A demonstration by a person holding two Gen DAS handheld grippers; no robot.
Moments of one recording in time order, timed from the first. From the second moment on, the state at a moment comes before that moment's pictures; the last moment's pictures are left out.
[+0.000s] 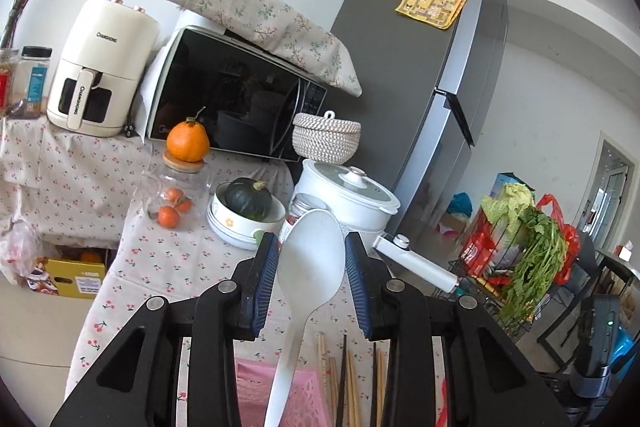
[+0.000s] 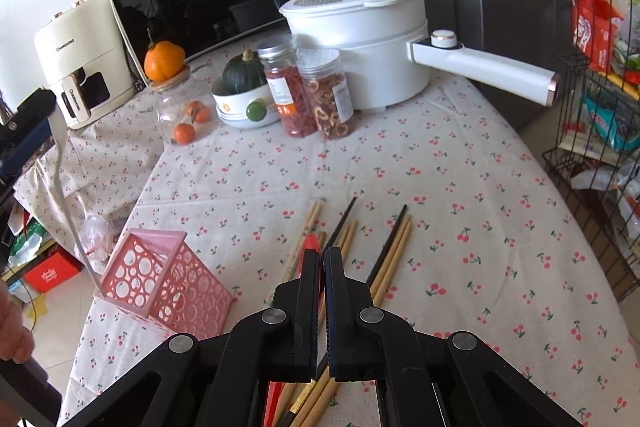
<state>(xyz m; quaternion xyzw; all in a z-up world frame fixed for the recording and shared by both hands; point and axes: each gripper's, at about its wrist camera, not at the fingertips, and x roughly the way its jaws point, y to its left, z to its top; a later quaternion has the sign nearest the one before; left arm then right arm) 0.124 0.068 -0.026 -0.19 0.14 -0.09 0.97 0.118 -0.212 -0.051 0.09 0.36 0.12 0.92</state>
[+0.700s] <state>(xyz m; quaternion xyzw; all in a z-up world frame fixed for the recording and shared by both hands) 0.153 0.067 -0.054 -0.18 0.18 -0.08 0.96 0.104 -0.197 -0.026 0.10 0.30 0.10 0.94</state>
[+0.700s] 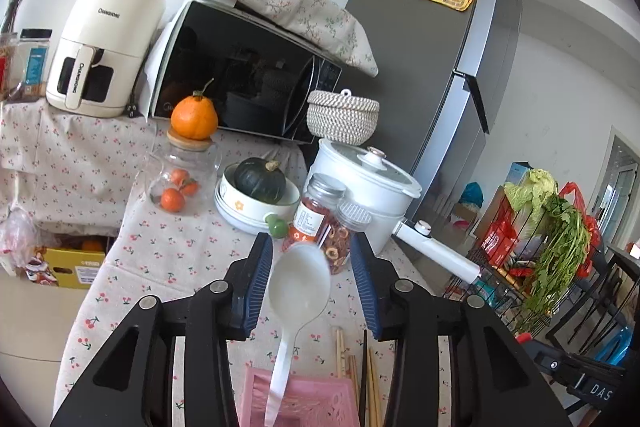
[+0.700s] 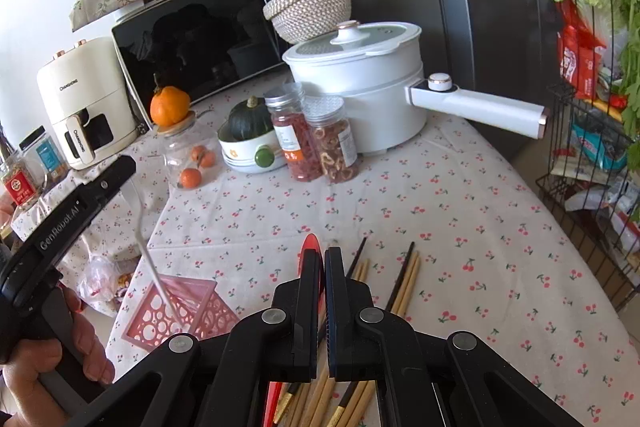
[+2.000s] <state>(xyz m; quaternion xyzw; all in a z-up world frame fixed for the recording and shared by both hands) 0.112 0.121 -0.060 -0.14 0.42 0.00 0.90 0.157 -0.098 -0.012 0.05 0.28 0.13 0.95</state>
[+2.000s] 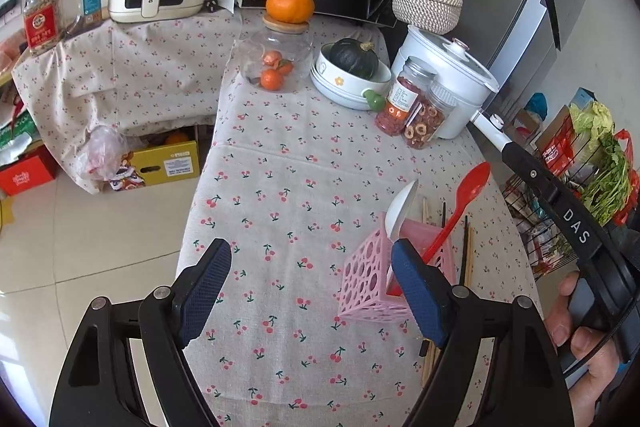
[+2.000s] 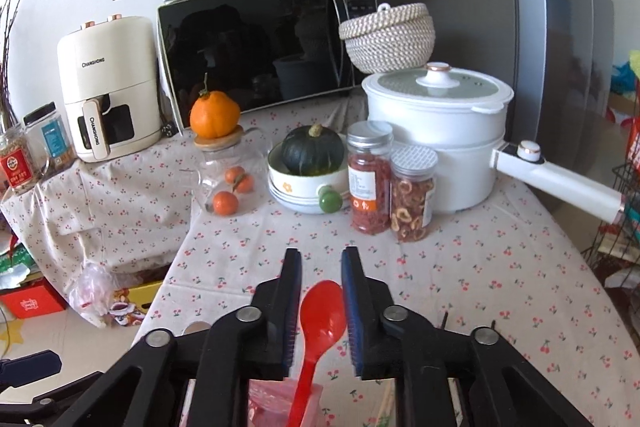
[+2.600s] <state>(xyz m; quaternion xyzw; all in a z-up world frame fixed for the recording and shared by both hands) 0.081 0.059 -0.042 -0.10 0.42 -0.06 0.90 0.122 -0.192 -0.019 0.09 0.36 0.08 0.92</state>
